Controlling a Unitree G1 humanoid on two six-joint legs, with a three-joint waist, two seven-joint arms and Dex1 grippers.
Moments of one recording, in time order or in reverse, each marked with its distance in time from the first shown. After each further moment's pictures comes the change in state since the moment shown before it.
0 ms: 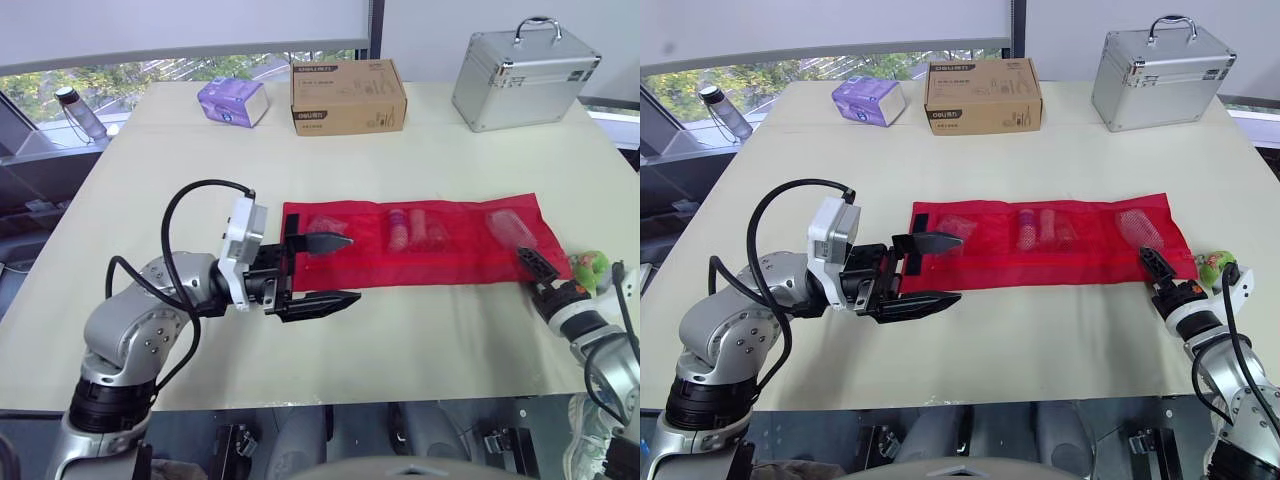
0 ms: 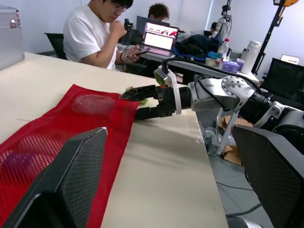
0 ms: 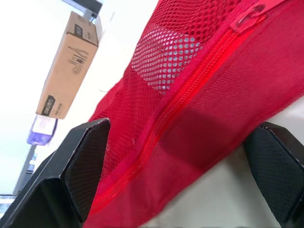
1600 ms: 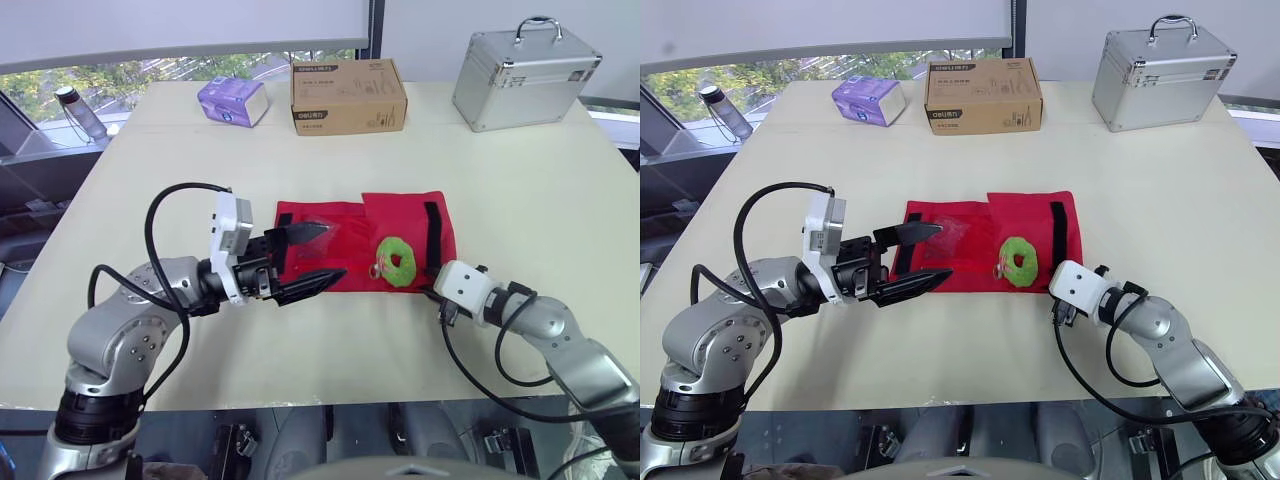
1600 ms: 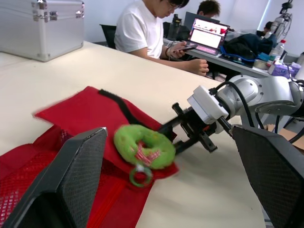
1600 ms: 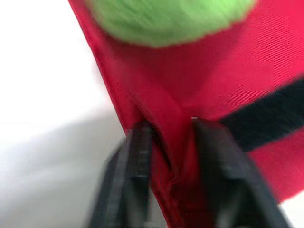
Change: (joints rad) left arm 0.060 0.020 0.071 -0.019 -0.019 0.040 0.188; right arm -0.151 -0.459 0.890 -0.137 -1.347 -0.425 0.774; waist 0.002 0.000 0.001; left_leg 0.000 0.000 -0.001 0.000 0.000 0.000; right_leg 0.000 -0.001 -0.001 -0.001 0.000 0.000
